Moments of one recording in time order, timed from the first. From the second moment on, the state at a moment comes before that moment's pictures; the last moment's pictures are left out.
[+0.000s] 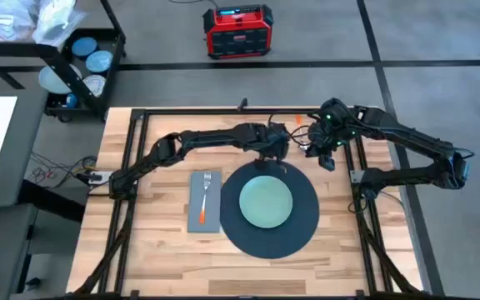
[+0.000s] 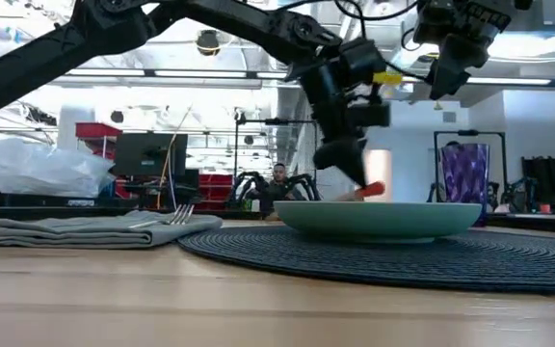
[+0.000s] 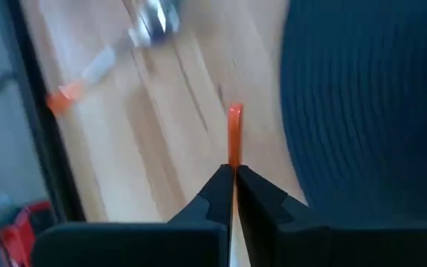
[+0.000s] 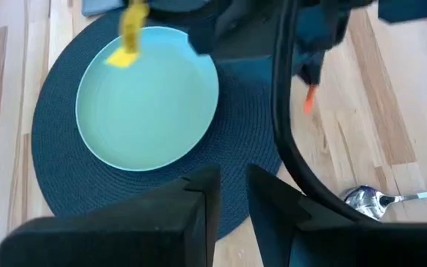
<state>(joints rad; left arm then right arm) 0.20 2.44 2.24 -0.76 -0.20 0.73 -0.53 1.07 1.05 -1.01 -0.36 -0.26</state>
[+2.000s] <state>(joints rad) 0.03 2.20 2.00 -1.27 -0.18 0.24 -0.33 0.98 0.69 -0.75 -0.21 0.05</state>
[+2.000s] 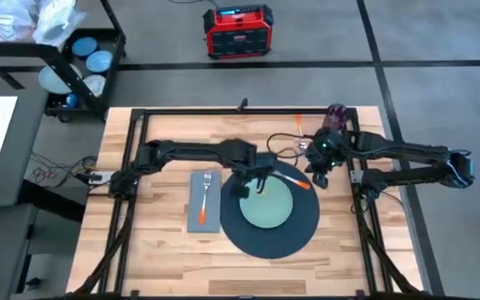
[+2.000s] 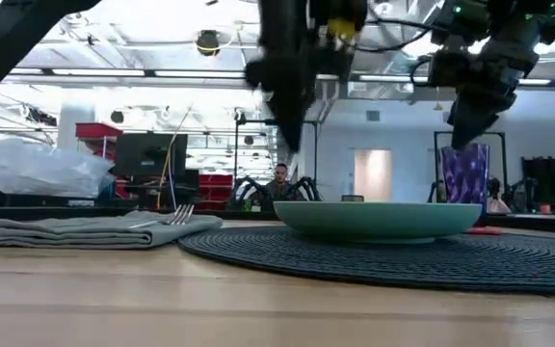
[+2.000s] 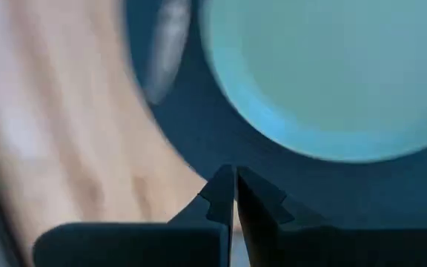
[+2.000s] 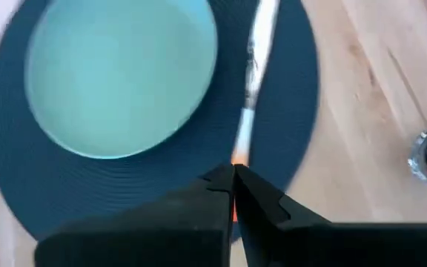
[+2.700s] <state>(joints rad) -0.02 2.03 1.52 -0.87 -0.06 0.17 -0.29 1.08 0.68 -0.69 -0.14 0.15</state>
